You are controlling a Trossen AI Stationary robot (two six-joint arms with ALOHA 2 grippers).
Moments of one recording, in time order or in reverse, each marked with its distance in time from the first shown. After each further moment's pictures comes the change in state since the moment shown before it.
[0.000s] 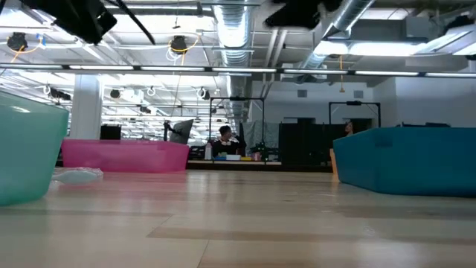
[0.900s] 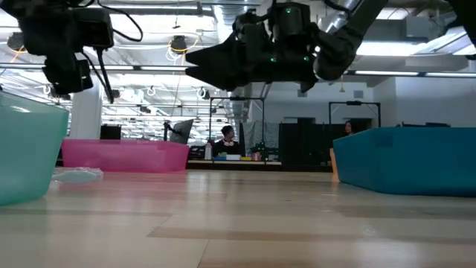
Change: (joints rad) left arm 0.496 -0.305 -0.233 -0.107 0.533 -0.165; right arm -0.355 0.608 0.048 0.937 -0.612 -0.056
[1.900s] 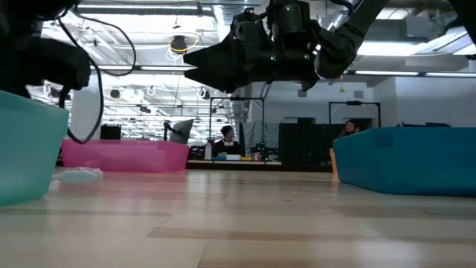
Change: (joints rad) left arm -0.380 0.364 -0.070 0.198 -0.040 -0.357; right arm 0.025 0.000 0.003 -0.029 0.037 0.027
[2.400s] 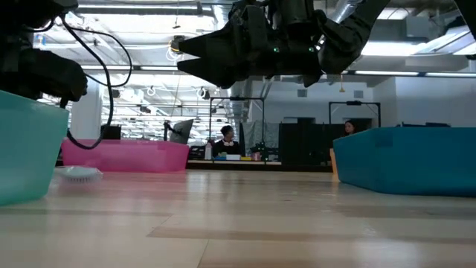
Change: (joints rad) left arm -0.073 0.118 0.000 0.001 -0.157 0.067; right arm 0.069 0.000 0.000 -0.006 0.002 0.008
